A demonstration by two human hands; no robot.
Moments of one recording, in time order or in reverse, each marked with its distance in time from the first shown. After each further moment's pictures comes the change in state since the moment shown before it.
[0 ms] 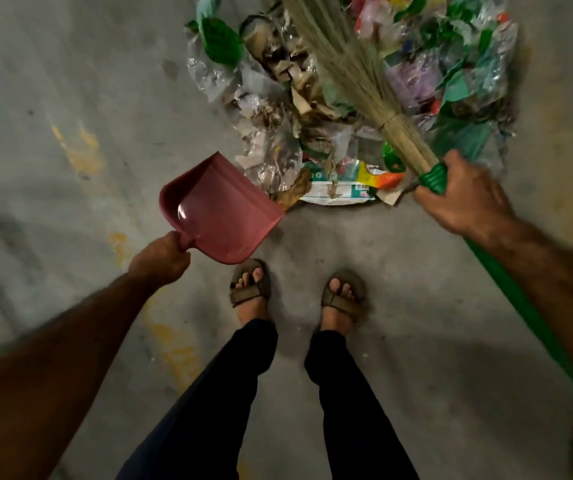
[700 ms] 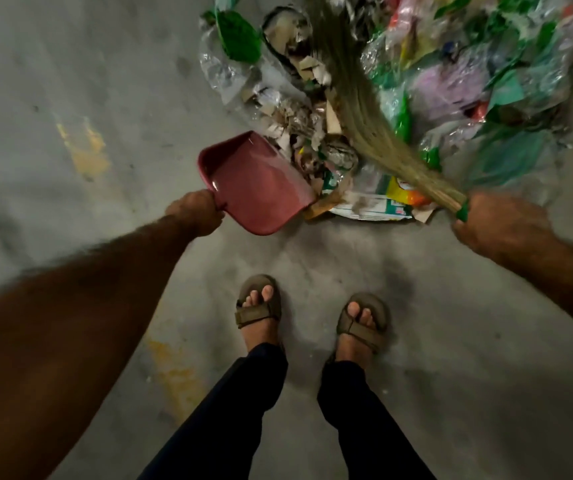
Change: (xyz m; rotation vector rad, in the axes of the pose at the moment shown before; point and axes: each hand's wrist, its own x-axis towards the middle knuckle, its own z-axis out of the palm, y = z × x) left_hand 0.123 0.047 -0.005 0.166 0.037 0.097; right_hand 0.058 0.030 0.069 -0.485 -0.101 -0.026
